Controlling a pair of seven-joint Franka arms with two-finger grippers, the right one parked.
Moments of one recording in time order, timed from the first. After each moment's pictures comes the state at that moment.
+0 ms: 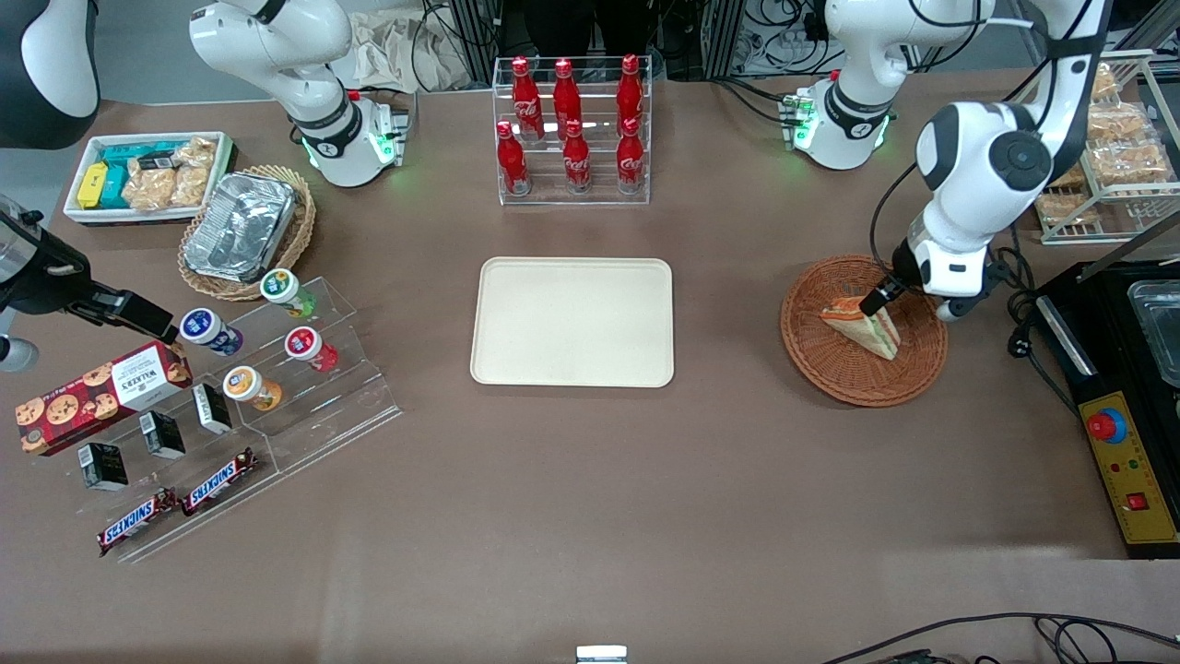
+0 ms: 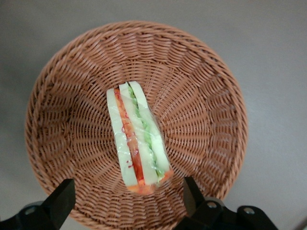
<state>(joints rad) -0.11 -0.13 0.02 -2.58 -0.04 2.48 -0.78</state>
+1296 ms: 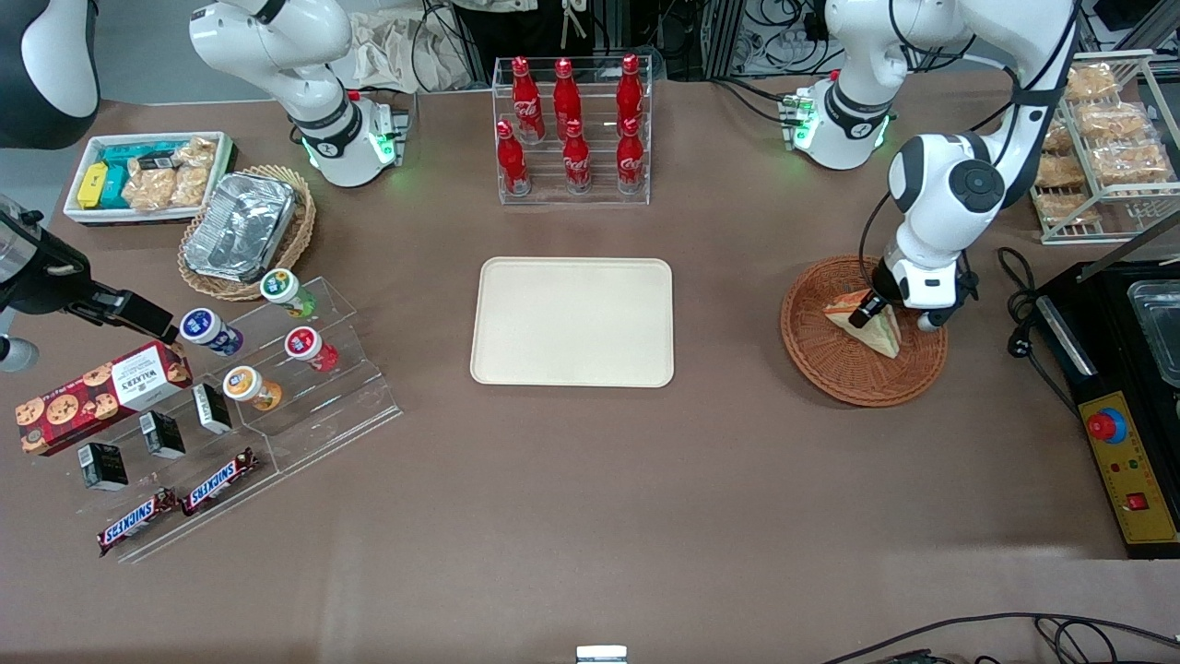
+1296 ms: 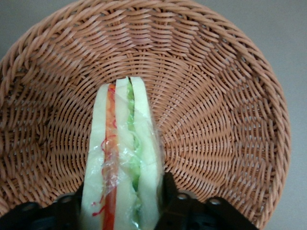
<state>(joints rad) -0.12 -0.01 0.02 -2.67 -0.04 2.74 -0.84</state>
